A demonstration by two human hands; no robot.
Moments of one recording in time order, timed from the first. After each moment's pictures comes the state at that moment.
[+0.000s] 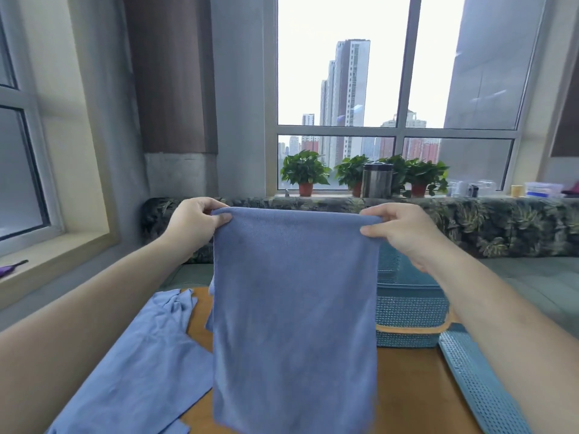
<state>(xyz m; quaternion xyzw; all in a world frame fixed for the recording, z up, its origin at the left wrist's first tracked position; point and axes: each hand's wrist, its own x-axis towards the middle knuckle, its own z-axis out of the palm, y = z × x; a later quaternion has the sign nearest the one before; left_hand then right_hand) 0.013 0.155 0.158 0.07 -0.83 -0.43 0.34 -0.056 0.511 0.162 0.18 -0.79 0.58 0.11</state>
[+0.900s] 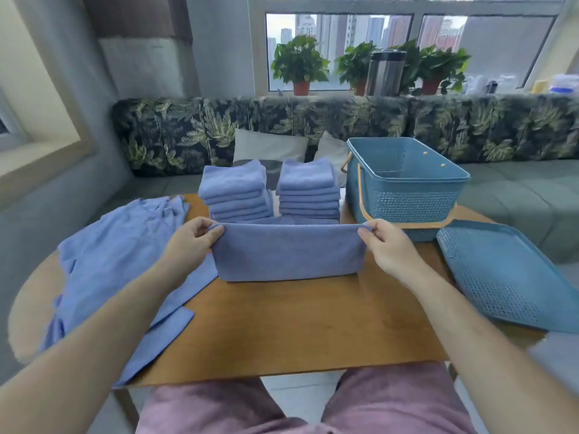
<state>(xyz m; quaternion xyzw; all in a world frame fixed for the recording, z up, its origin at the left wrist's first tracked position) 0.039 0.152 -0.062 0.12 -0.84 -0.50 0.17 -0.059 0.518 -0.075 0.13 -0.86 0.49 0.06</state>
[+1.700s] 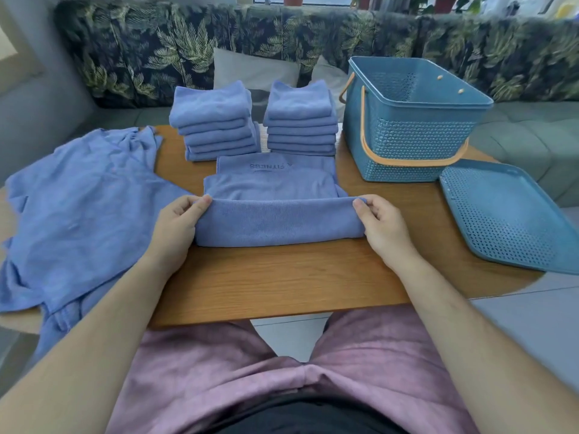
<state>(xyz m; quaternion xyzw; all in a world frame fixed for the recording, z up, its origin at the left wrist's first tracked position) 0.057 0.175 -0.147 0.14 -0.73 -0.64 0.19 -0.036 0.519 -0.158 0.10 -0.81 0.57 0.04</state>
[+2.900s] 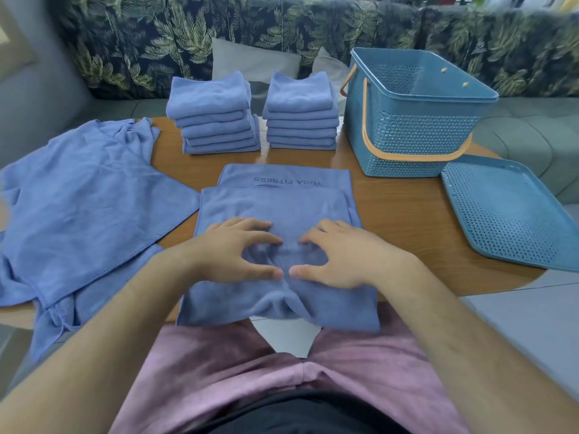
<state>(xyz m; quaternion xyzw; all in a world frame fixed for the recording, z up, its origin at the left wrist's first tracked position) 0.071 0.224 -0.128 -0.14 -0.97 -0.16 -0.12 0.031 0.470 -0.101 0.30 -0.94 0.00 -0.17</state>
